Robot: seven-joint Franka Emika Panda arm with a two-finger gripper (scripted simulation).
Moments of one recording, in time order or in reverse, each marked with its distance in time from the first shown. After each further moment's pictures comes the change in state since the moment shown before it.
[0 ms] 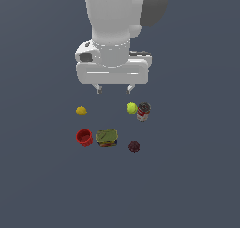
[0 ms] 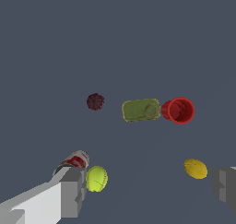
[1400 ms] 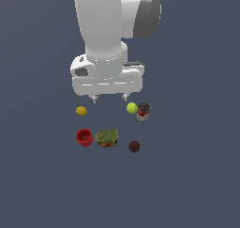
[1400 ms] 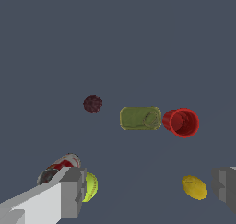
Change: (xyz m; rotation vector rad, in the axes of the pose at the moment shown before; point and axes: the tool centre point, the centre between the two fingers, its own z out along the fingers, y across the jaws) arm 0.014 0.013 0.026 0.021 0.008 -0.095
